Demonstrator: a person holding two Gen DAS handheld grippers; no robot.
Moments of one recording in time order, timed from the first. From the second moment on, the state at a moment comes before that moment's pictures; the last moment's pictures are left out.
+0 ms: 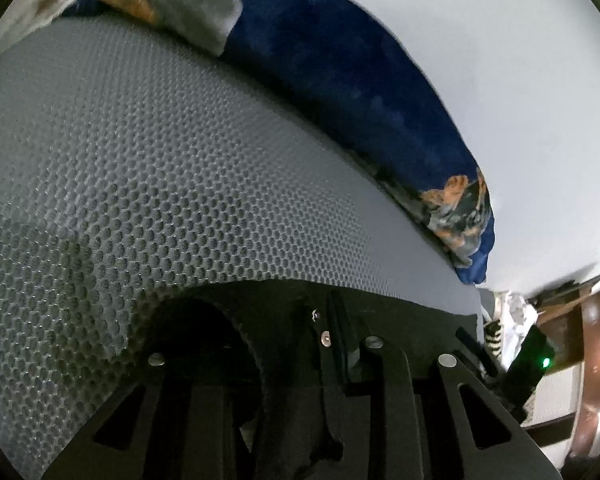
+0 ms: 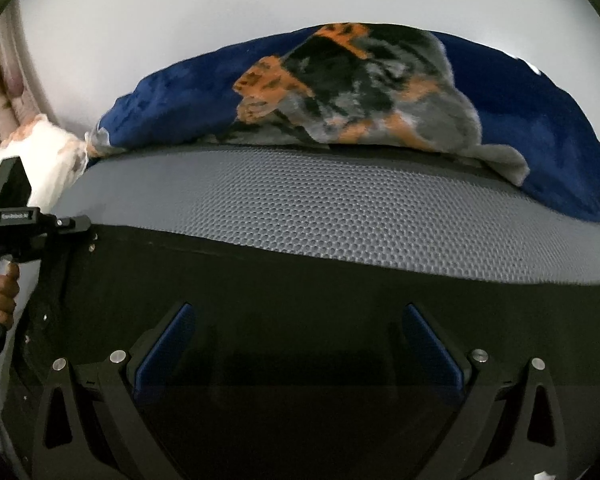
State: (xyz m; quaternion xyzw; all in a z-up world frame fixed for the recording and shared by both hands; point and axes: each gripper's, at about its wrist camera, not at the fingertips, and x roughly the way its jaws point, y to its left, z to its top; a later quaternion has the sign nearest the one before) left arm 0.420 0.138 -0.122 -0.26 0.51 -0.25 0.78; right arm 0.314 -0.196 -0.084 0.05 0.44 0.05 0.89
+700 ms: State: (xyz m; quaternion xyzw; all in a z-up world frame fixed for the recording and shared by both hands) left arm 0.314 0.152 -0.024 -0.19 0.36 -0.37 0.83; right arm 0.393 -0.200 -0.090 -0.12 0.57 0.38 0.72
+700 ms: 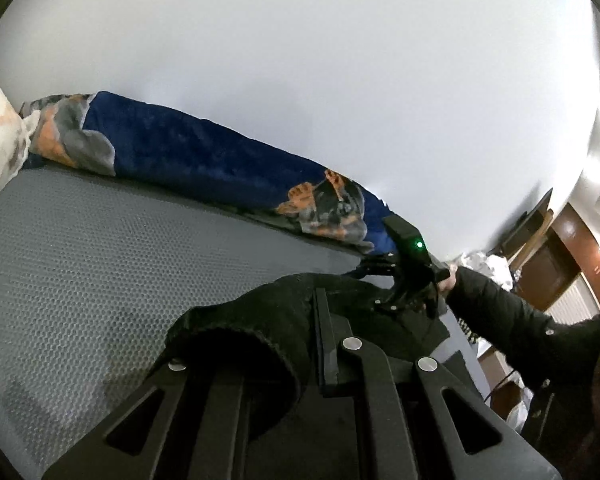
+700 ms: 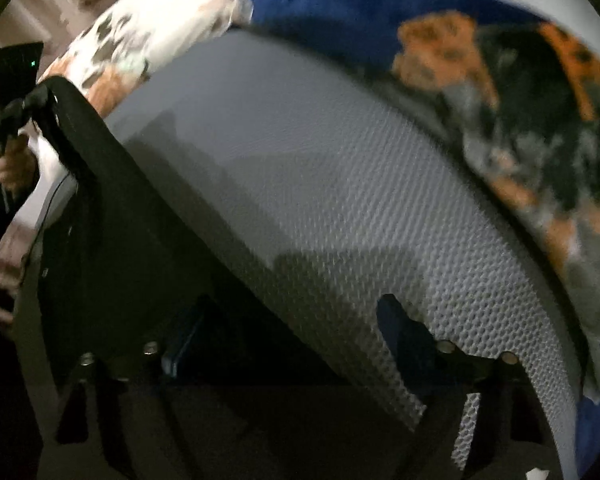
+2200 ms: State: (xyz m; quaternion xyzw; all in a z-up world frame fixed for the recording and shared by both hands) left arm 0.160 0.175 -0.043 -0.08 0.42 -0.39 0.82; right arm 0.070 -0.210 -0.011 -0.12 0.49 0.14 0.85
